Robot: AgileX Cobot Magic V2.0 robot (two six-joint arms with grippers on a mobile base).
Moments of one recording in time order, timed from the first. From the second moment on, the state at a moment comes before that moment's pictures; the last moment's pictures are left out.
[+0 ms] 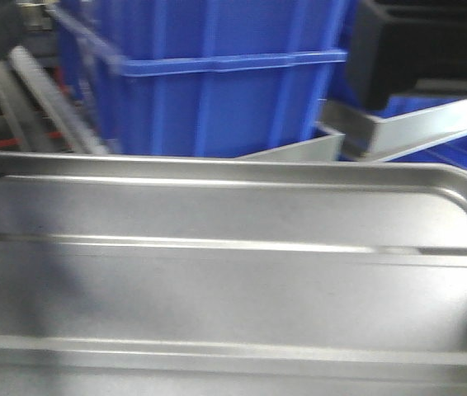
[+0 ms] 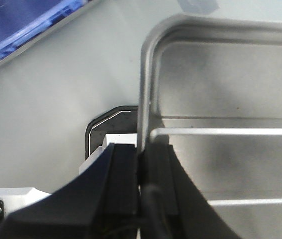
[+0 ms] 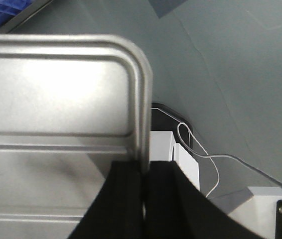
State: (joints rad) left arm -1.25 1.15 -0.93 0.27 1.21 -1.22; right arm 1.14 1.17 -0.91 -0.24 1.19 1.31
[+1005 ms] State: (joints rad) left arm -1.25 1.15 -0.93 0.27 1.20 -1.22; right arm 1.14 1.16 -0.91 -0.24 1.19 1.31
